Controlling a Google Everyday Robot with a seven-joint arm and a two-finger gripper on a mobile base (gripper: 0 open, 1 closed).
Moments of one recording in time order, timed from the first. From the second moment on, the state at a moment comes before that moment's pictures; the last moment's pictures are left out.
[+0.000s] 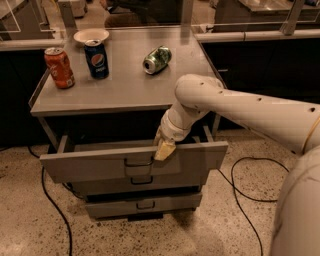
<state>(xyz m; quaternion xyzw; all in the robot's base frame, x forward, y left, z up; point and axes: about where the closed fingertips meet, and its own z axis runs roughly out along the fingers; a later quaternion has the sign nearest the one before) 0.608 -0.008 0.665 -0.74 0.64 0.11 0.18</state>
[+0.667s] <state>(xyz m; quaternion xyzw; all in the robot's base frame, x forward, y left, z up) 0.622 -0.006 0.664 -0.74 0.63 0.11 0.18</state>
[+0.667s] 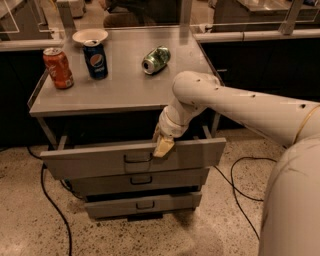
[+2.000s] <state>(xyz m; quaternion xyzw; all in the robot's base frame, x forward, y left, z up) 0.629 -0.004 0.665 -0.75 0.63 0.10 0.19</state>
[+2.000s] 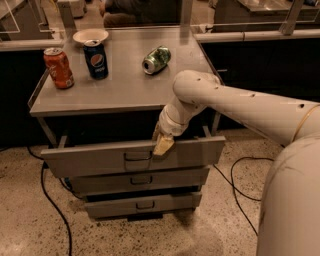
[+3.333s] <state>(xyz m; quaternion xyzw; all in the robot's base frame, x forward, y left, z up) 0.630 -0.003 0.665 -0.75 0.63 0.10 0.19</state>
